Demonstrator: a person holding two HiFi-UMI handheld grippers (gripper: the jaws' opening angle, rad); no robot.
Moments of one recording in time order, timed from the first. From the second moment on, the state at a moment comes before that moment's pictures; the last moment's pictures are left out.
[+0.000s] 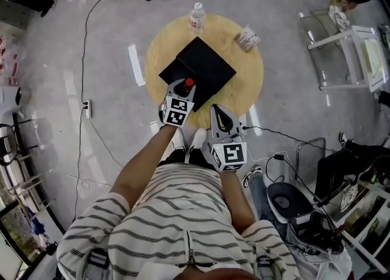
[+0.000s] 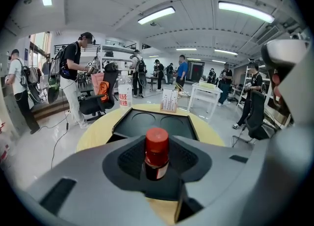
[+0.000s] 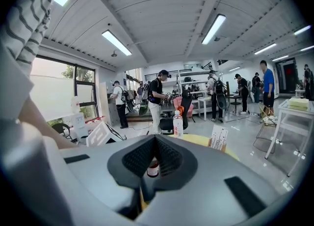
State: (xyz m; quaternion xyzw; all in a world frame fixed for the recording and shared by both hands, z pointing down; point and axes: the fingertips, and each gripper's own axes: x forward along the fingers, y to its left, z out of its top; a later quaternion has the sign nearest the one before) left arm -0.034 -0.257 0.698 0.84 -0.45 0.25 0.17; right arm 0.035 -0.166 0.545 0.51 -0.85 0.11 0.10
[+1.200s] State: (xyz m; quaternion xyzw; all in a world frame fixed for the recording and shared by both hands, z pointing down) left arm -0.035 -0.271 0.737 0.82 -0.45 0.31 0.19; right arm 0.036 -0.165 0.550 0.50 -0.85 0.12 0.10
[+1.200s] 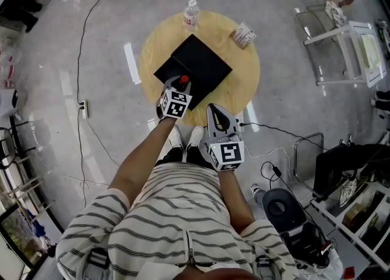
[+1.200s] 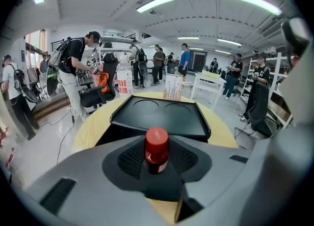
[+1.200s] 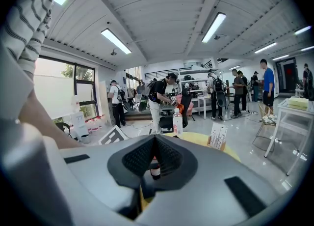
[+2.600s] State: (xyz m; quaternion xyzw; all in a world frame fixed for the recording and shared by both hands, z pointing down) left arm -0.034 -0.266 0.728 0.81 -0.46 0.30 0.20; right arm 0.031 -0.155 0.549 0.49 -0.86 0.12 0.11
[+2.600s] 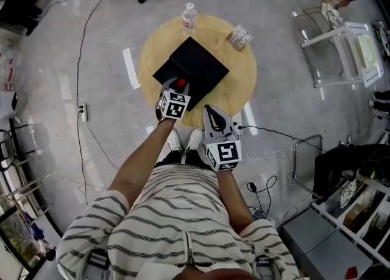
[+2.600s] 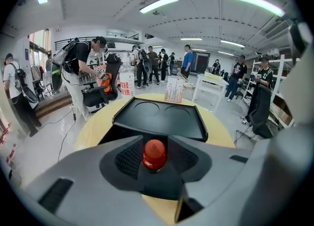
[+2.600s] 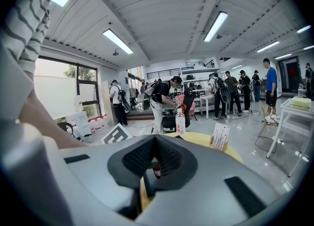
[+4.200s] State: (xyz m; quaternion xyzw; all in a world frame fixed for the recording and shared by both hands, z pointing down) left arm -0.034 -0.211 0.620 0.84 -0.47 0.21 0.16; right arm 0.039 -0.137 0.510 0.50 -0.86 0.10 0.07
